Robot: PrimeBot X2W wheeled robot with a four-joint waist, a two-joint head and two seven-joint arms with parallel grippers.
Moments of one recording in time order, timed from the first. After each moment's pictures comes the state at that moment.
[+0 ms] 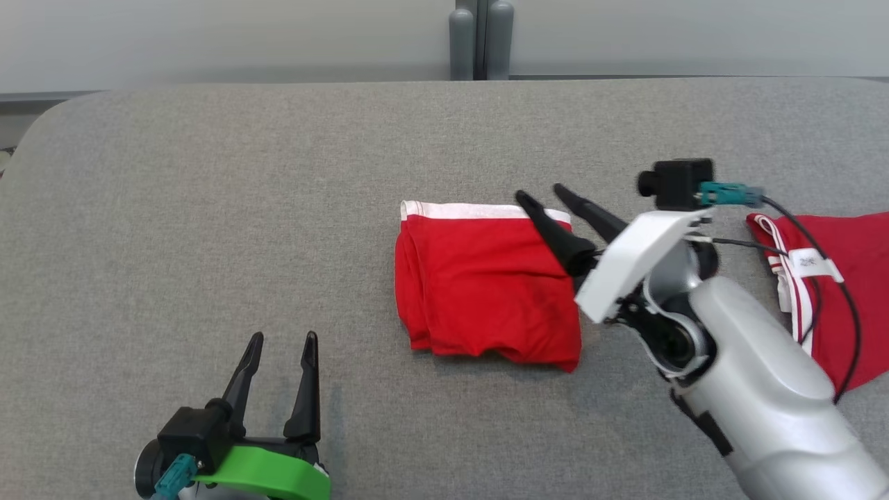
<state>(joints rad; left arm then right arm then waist) -0.02 0.13 -0.26 0.15 -0.39 -0.03 -0.26 -0.59 -0.16 0.48 0.35 0.86 0.13 0.16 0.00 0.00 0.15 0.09</state>
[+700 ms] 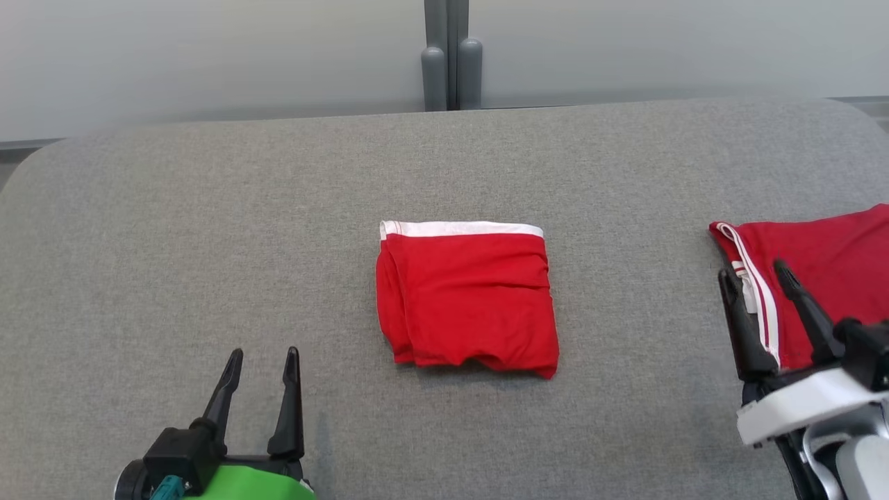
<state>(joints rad) 0.04 0.12 -0.20 0.11 -0.33 -0.02 -0.26 -0.06 -0.28 0.04 0.00 0.33 0.13 -0.12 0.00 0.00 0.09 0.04</state>
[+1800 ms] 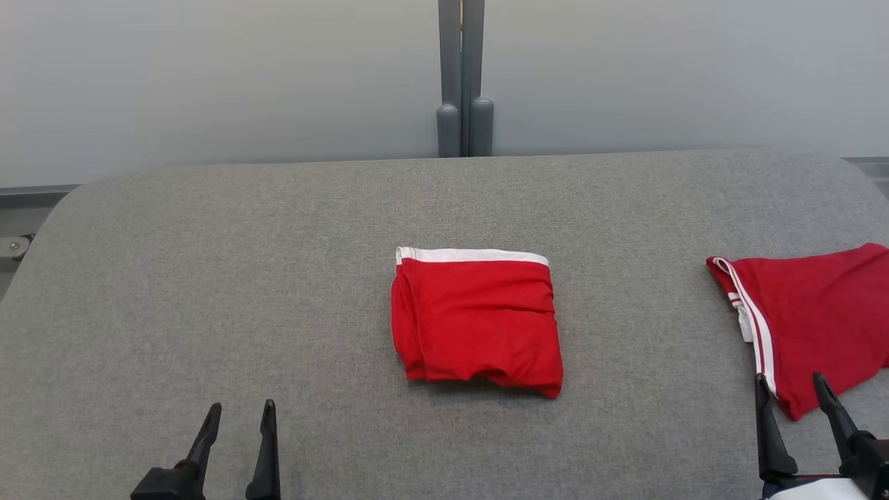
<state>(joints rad) 0.11 0.07 -0.04 0.22 -0.22 -0.13 -0.26 0.20 -0.08 -0.17 0.05 0.10 0.13 -0.26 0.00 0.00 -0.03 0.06</state>
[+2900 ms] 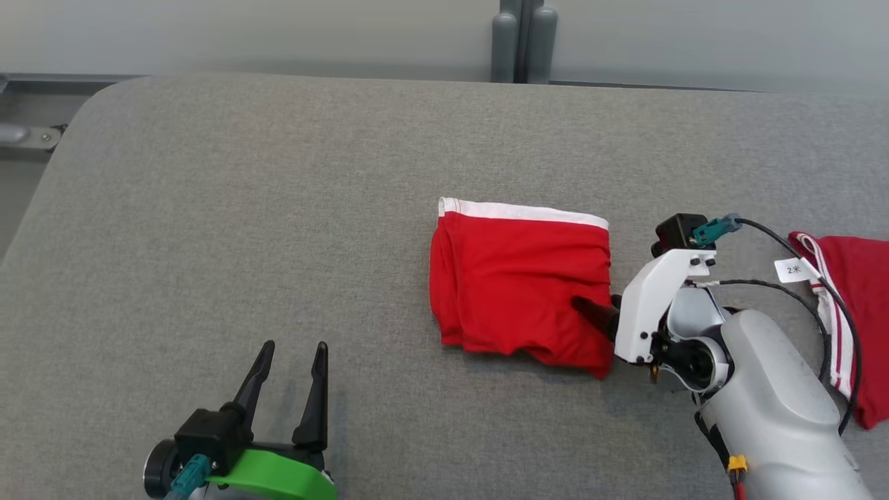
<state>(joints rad) -0.01 0.06 -0.17 0.22 -0.26 -0.13 -0.26 -0.49 -0.10 0.16 0.51 0.54 0.13 0.63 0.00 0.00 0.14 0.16</state>
